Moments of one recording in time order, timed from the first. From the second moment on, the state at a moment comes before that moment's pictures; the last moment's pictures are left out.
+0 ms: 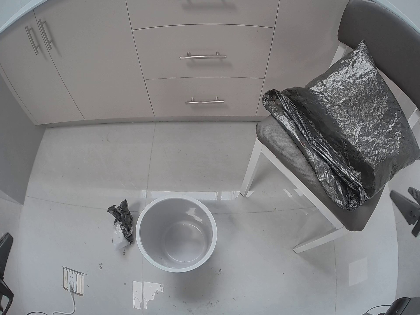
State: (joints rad) left arm 0.00 0.30 -0.41 0.12 -0.17 -0.28; right arm 0.38 0.74 -0.42 -0.22 -0.21 0.22
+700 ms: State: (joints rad) left arm 0.00 0.59 -0.32 0.12 -0.12 -0.14; right arm 0.68 1.37 -0.45 -0.58 -0.66 0.30
